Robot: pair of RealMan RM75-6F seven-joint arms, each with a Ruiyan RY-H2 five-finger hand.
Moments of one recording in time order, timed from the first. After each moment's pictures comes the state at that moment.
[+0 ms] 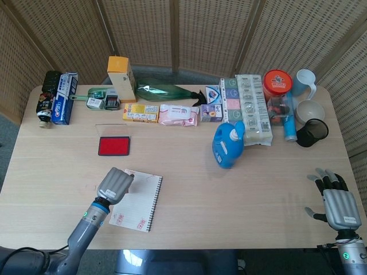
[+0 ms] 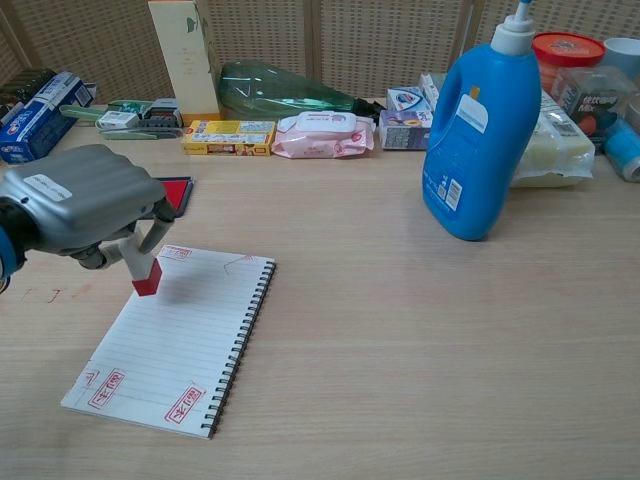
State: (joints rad) left arm -0.71 -1.55 0.08 -1.76 1.02 1.27 1.05; right arm 0.10 -1.11 0.06 -1.66 -1.40 1.38 -0.13
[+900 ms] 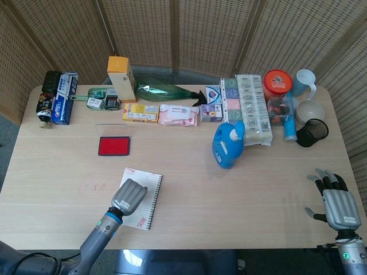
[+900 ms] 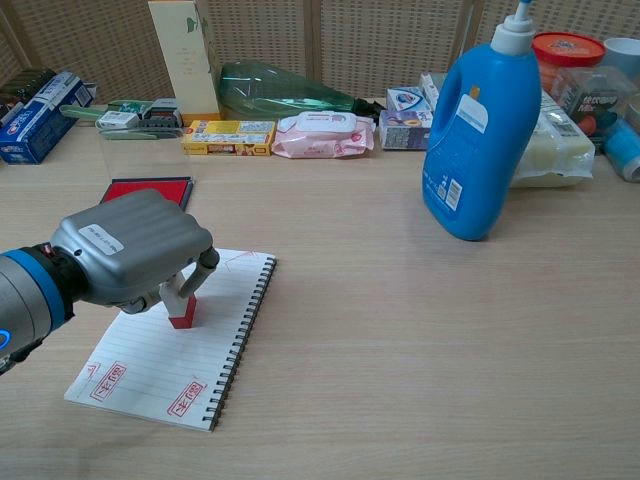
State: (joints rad) left arm -0.69 -1.65 0.08 -1.76 1.02 1.23 1.14; right arm 0.10 -1.11 0.06 -1.67 -1.40 1.38 -0.13
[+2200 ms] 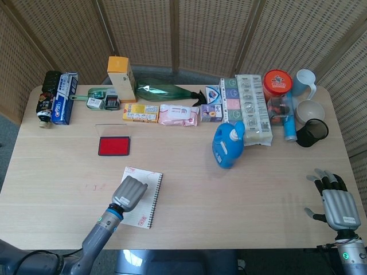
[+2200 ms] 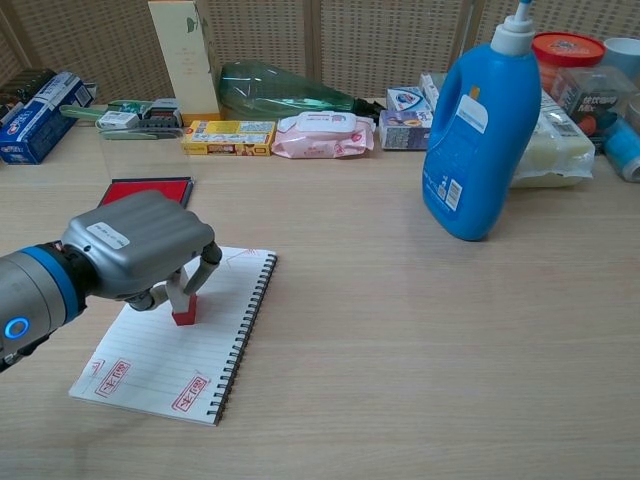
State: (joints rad) left arm -0.69 -1.67 0.05 -1.70 0.99 1.18 1.07; right arm 0.11 -1.11 0.05 -1.66 -1.40 1.37 -0.13
